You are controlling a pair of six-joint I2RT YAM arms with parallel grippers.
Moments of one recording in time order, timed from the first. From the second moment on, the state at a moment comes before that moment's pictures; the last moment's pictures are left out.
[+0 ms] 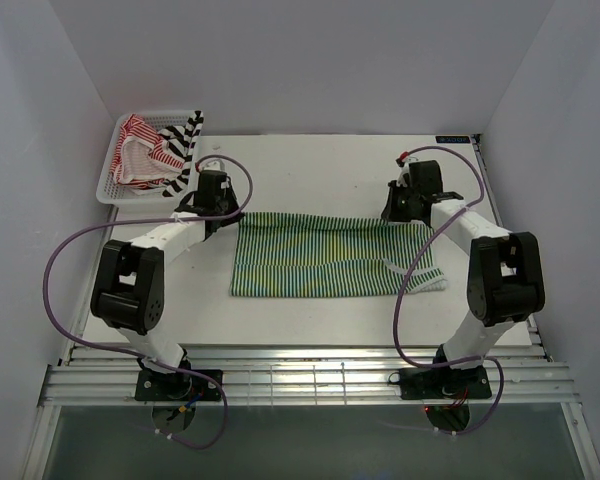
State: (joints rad) left arm -0.26 1.69 1.08 -0.08 -0.07 -0.51; right arm 0.18 1.71 1.14 -0.24 -0.20 0.18
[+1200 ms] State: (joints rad) left arm -0.26 1.54 0.74 -0.01 0.05 -0.63; right arm 0.18 1.56 0.90 -0.23 -0.28 0.18
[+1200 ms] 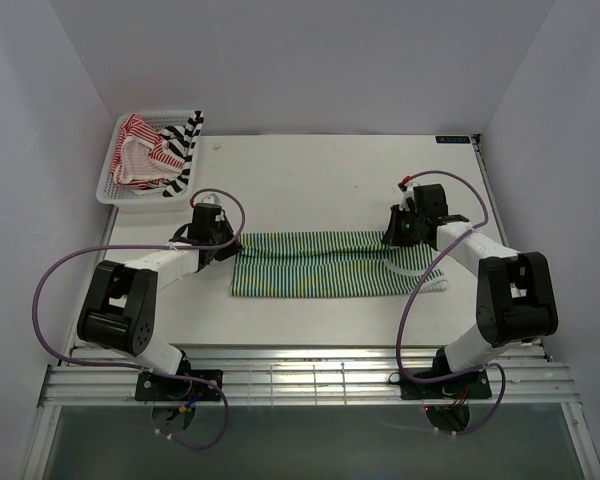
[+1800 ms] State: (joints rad) left arm -0.26 1.50 0.82 -0.23 0.03 -0.68; right arm 0.18 1.42 0.78 -0.27 -0.29 0.22
